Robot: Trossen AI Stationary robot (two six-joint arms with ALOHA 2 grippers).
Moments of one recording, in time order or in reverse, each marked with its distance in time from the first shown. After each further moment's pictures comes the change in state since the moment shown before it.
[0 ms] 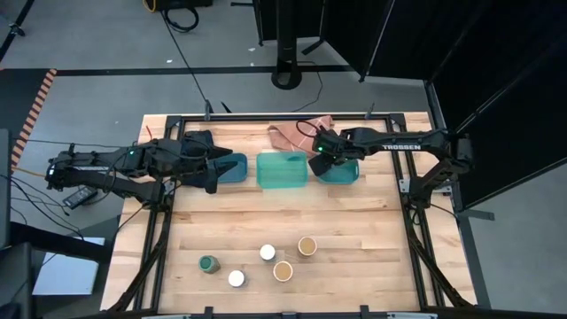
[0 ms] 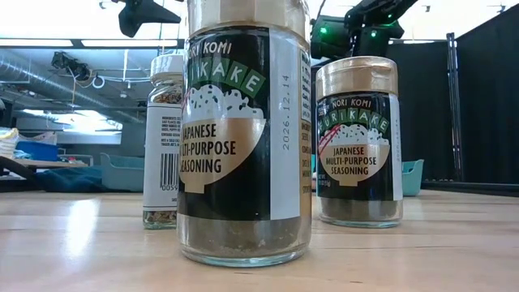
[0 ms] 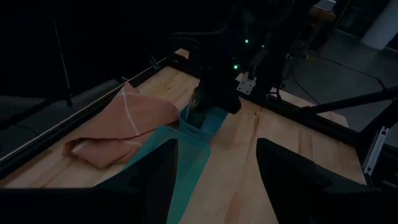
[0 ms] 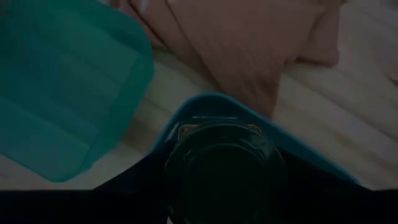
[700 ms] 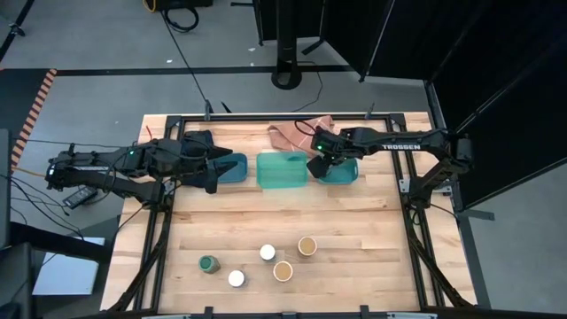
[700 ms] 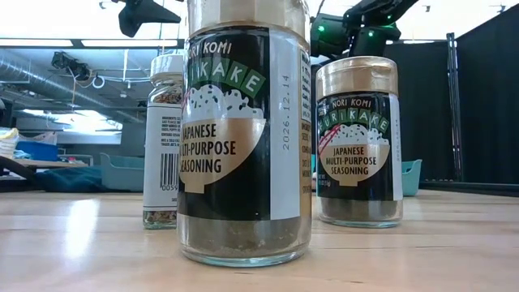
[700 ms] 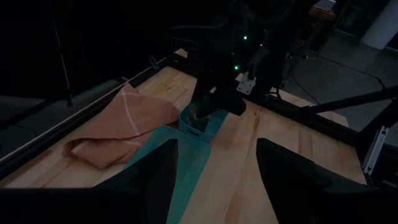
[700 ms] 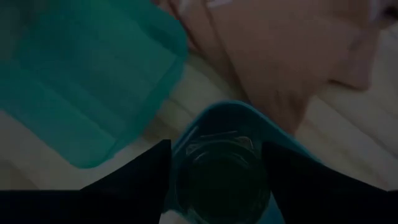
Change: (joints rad) left arm 0.000 0.000 0.000 0.000 0.000 0.002; right arm -0.012 0.003 0.000 0.067 -0.075 -0.158
